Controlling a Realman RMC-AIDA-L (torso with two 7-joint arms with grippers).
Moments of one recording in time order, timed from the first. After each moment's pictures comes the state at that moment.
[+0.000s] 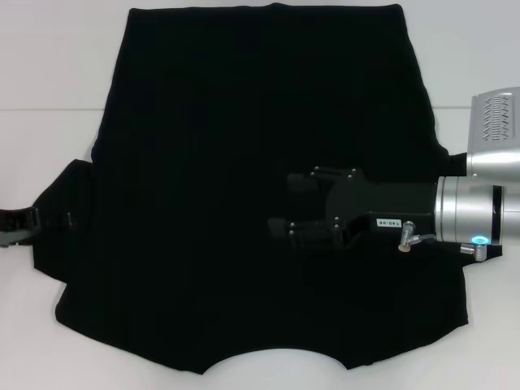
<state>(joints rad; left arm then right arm) -0.62 -2.06 0.47 0.88 2.72 1.21 -2.51 0.70 2.09 -0.98 -0.52 -1.77 -1.33 1.28</state>
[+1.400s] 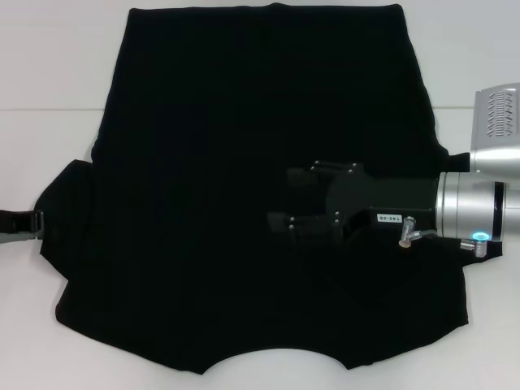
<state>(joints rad) -0.62 -2.06 0.52 0.89 2.73 1.21 -2.46 0.70 2.09 -0.98 -0.52 -1.75 -1.33 1.27</state>
